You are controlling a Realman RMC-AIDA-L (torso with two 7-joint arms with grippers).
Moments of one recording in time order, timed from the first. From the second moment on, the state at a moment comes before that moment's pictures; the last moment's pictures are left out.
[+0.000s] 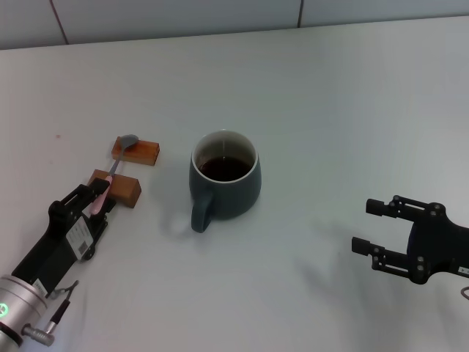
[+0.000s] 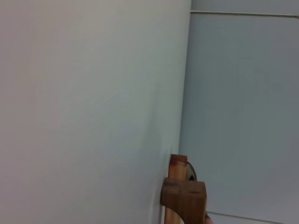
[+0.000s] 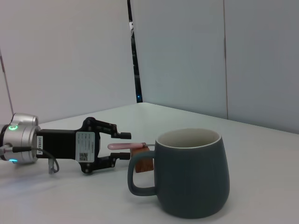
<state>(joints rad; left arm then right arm) -0.28 -2.07 0.14 -0.18 1.74 1.29 -1.84 0.37 2.07 -0.17 -0.41 -2.34 -1.68 0.76</state>
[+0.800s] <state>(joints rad) -0.28 -2.07 0.14 -0.17 1.74 1.28 -1.82 0.38 2.07 -0.17 -0.41 -2.35 -1.68 0.77</state>
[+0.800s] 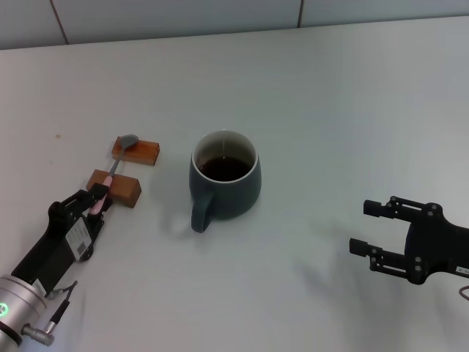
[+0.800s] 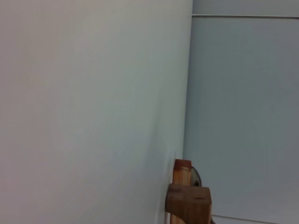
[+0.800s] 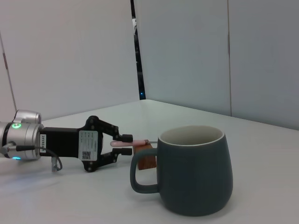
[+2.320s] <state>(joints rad) -0.56 -2.06 0.48 0.61 1.74 1.94 -1.34 0.36 2.08 -0.16 -0.37 -2.34 -1.66 0.77</state>
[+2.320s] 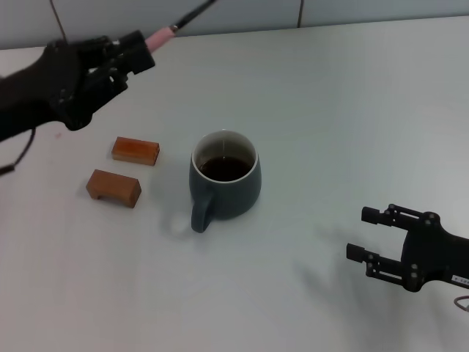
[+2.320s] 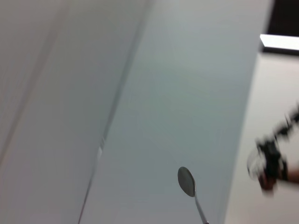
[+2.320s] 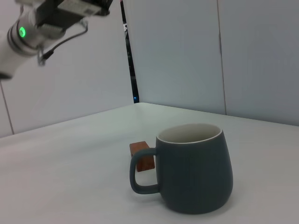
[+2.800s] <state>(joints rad) -0.56 -2.06 0.78 1.45 1.95 1.92 -1.44 0.34 2.08 -0.16 -0.32 -2.32 -1.60 0.76</state>
